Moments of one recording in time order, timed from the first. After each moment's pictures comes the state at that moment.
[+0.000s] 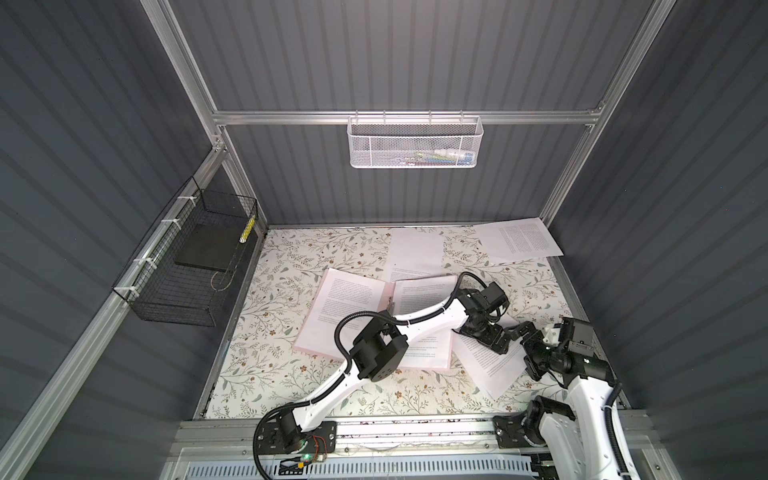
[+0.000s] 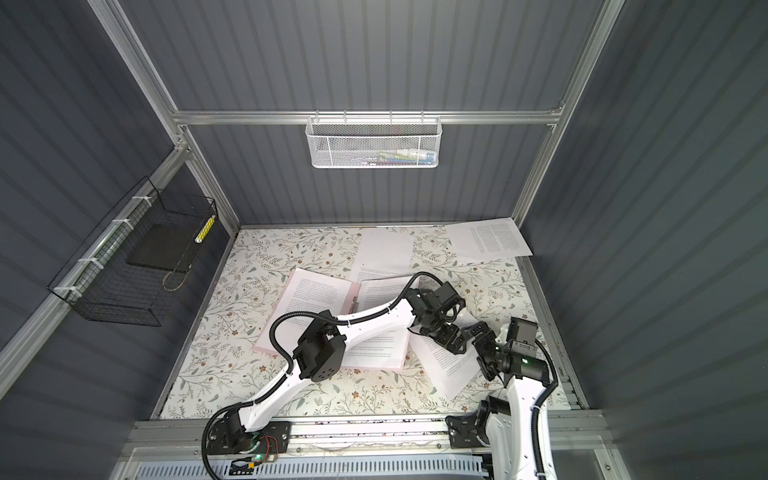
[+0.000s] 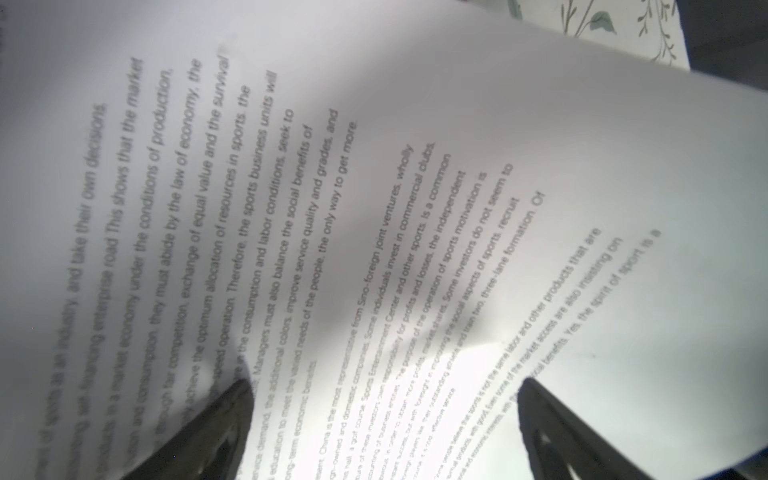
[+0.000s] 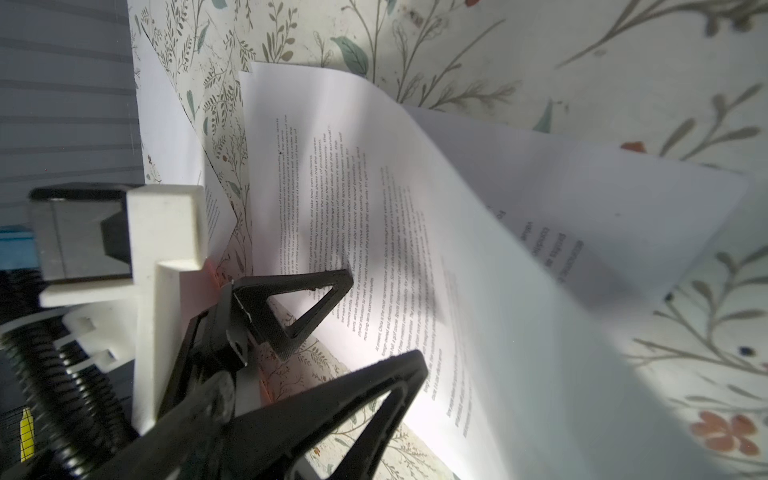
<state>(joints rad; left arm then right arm) -1.11 2.53 2.27 -0.85 0.35 -0.38 -0.33 0.68 0.45 -0.80 -0.46 0.76</state>
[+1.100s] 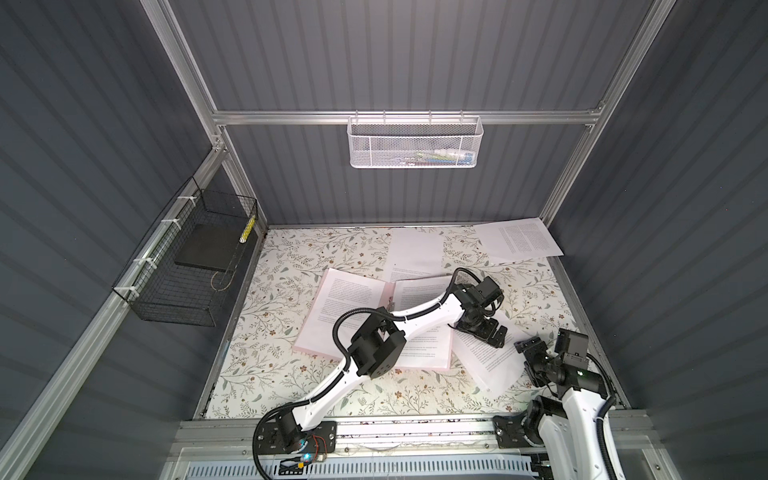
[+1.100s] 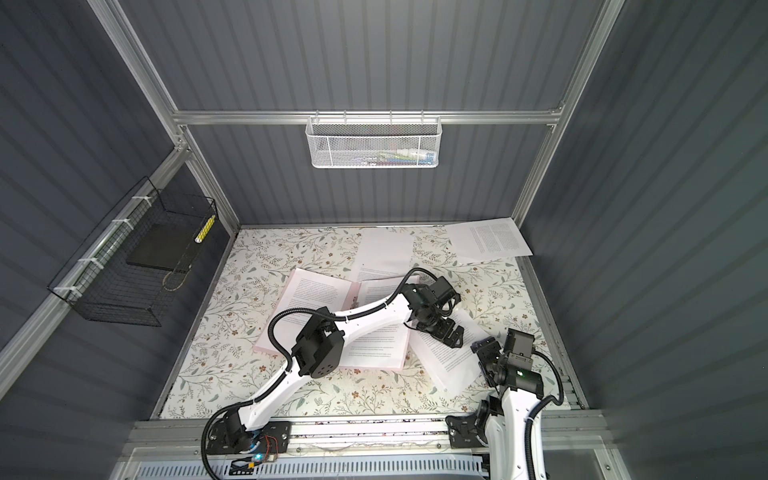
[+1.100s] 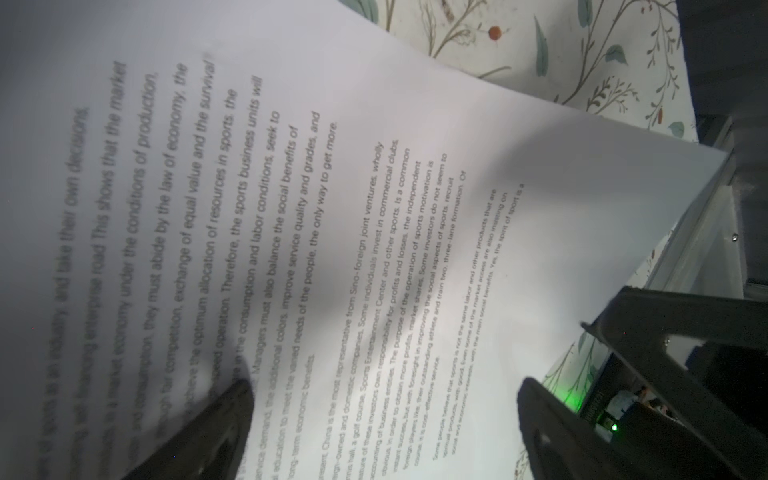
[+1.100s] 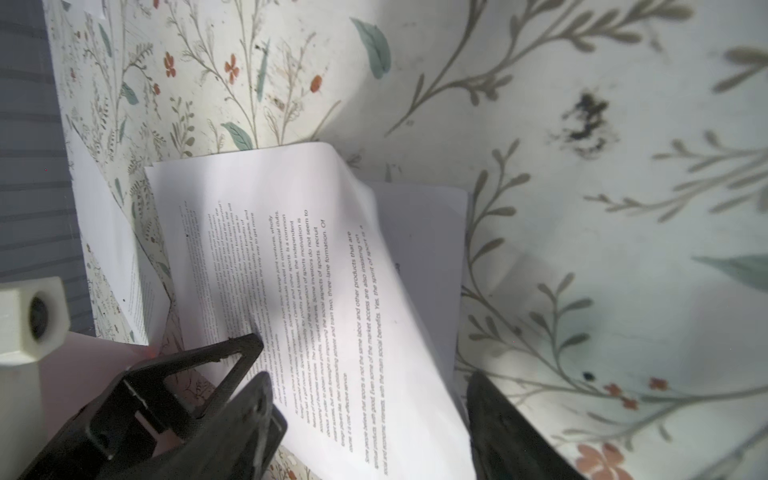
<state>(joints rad) -1.08 2.53 2.27 -0.86 0.37 -0.39 -0.34 0.59 0.31 -0.71 -0.29 0.85</state>
